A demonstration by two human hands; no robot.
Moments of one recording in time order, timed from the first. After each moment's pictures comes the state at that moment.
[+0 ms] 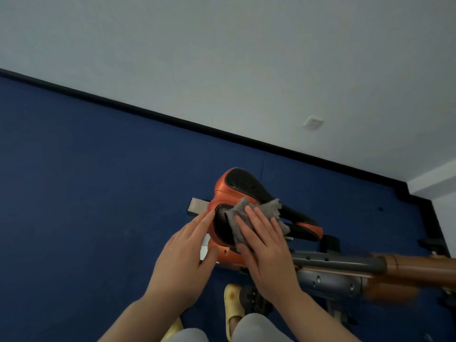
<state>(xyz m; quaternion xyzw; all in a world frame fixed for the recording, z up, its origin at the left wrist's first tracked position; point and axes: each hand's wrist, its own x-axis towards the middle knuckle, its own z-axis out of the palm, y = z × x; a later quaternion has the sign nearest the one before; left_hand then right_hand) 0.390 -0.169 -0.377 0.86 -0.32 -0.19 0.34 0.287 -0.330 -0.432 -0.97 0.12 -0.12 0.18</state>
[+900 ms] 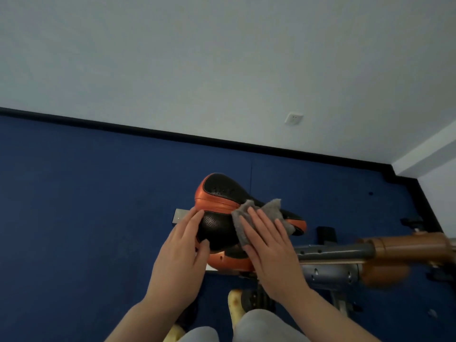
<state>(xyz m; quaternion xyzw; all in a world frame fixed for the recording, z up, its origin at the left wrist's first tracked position) 0.389 -0.198 -0.376 0.87 -0.32 -0.16 0.34 0.264 -0.355 -0.432 -0.98 0.19 -0.06 0.11</state>
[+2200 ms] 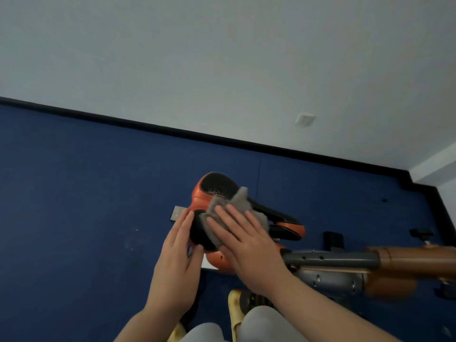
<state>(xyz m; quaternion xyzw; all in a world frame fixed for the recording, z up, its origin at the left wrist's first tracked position) 0.368 -0.203 -0.390 0.85 -0.25 -0.15 0.43 0.289 -0.360 -0.427 -0.99 0.04 -0.05 0.08</state>
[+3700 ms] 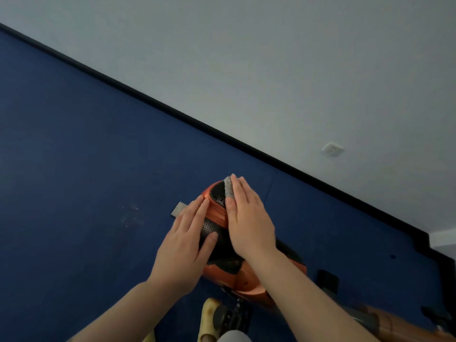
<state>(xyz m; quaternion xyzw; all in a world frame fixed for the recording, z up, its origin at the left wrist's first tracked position) 0.384 -0.240 -0.407 0.91 -0.24 -0.12 0.33 0.373 -0.391 -0.399 -0.96 0.16 0.01 0.24</state>
